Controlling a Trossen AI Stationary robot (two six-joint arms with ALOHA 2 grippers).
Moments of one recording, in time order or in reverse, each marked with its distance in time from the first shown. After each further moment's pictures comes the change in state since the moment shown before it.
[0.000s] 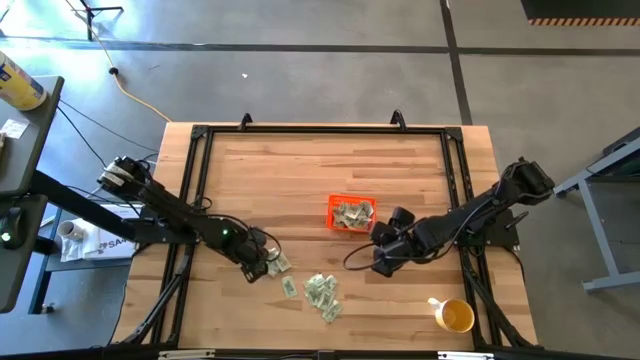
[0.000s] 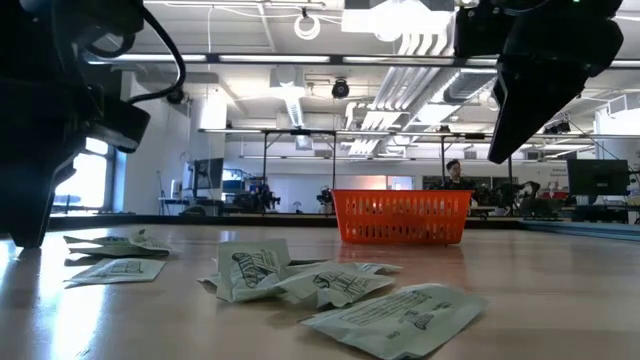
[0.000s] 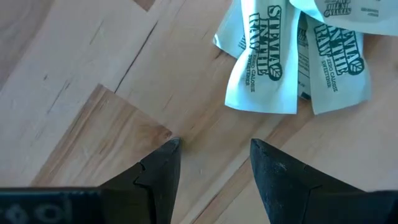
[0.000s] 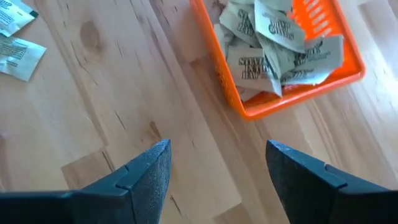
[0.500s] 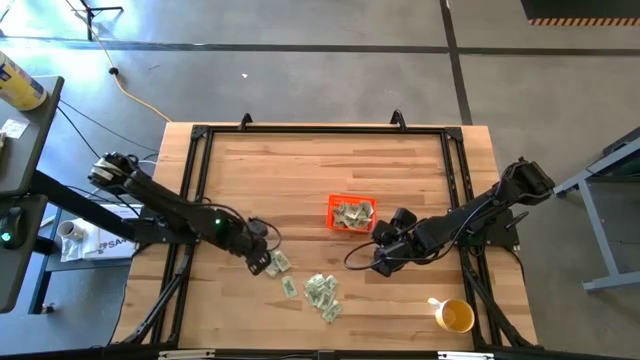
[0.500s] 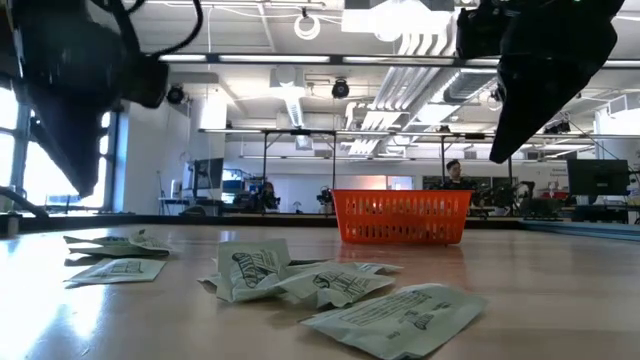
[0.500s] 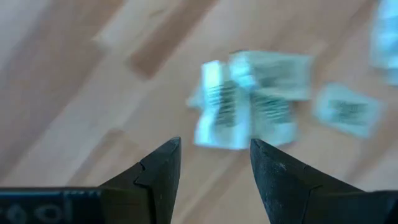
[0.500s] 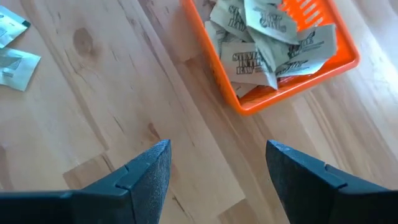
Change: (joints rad) left arm 0.038 -0.136 0.063 -0.074 -0.098 0.004; right arm 0.006 0.000 0.000 -0.017 0.020 0.066
